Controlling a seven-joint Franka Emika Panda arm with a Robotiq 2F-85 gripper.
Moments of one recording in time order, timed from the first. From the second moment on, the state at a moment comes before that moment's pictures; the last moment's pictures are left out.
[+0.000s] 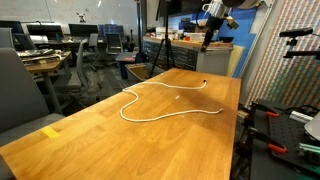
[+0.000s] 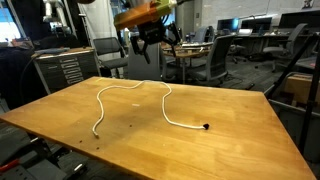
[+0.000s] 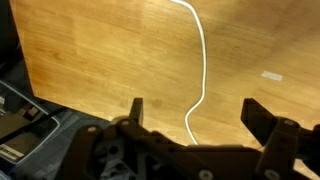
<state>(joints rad) -0.06 -0.06 -0.26 -2.46 -0.08 2.75 -0.64</state>
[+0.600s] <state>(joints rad) -0.12 0.02 -0.25 -2.48 -0.25 2.85 -0.60</state>
